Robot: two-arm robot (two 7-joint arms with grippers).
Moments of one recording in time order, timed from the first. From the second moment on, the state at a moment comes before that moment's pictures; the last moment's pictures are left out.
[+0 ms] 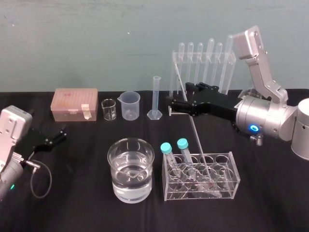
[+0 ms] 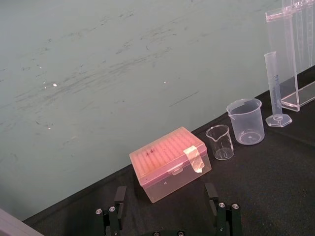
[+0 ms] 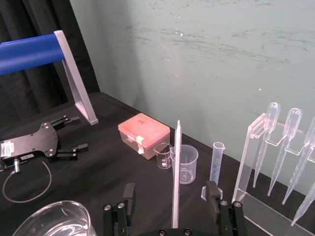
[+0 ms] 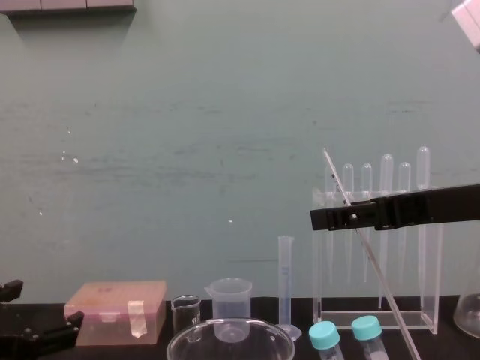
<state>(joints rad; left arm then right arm) -0.20 0.60 0.45 -1.41 -0.25 -0.12 0.03 0.48 0.59 -0.52 -1.59 0.66 0.38 0.36</state>
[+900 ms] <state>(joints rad) -0.20 0.60 0.45 -1.41 -0.25 -0.12 0.03 0.48 0.59 -0.52 -1.59 0.67 0.38 0.36</state>
